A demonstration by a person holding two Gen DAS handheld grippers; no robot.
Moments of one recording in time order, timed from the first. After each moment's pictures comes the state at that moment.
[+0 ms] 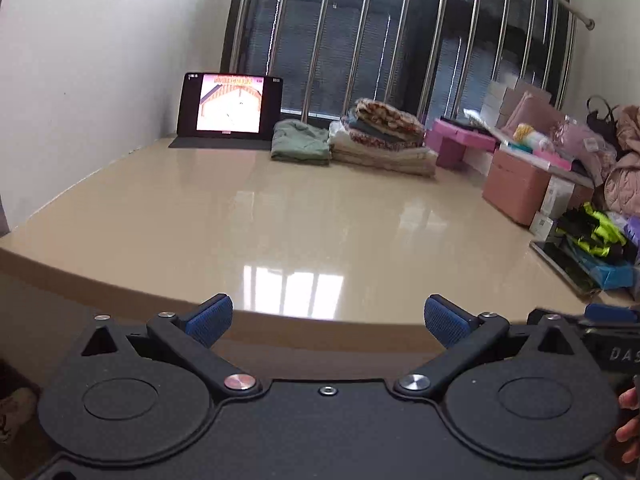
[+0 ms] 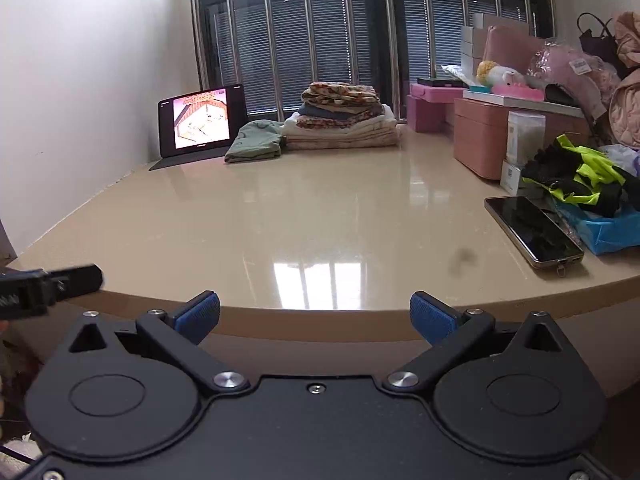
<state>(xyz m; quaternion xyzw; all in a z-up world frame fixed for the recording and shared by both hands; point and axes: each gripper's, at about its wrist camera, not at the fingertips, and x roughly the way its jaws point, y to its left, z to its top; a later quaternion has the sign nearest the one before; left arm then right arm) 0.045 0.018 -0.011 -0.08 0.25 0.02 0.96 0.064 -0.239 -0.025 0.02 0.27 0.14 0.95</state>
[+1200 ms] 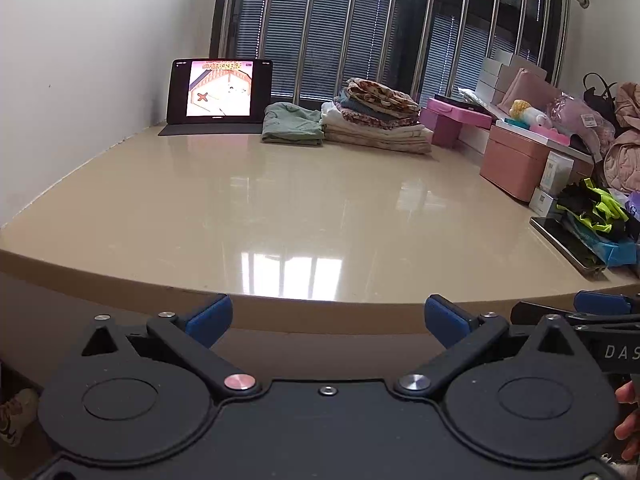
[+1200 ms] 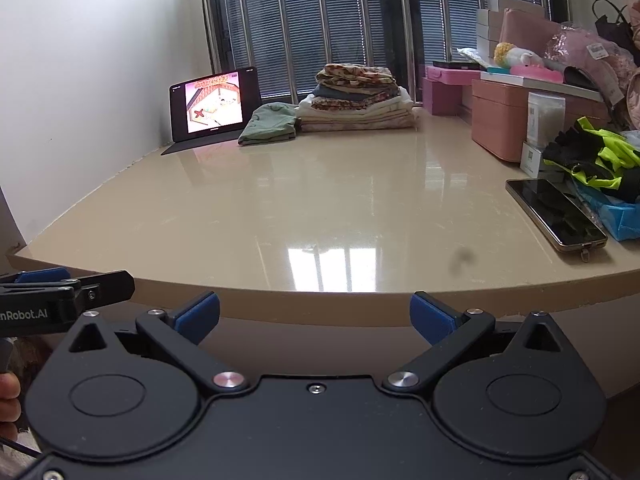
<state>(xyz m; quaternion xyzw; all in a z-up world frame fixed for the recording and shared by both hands) 0.050 0.013 -0.019 -0.06 0.27 0.01 0.96 0.066 -0.229 -0.035 0.02 0.29 0.16 0.94</state>
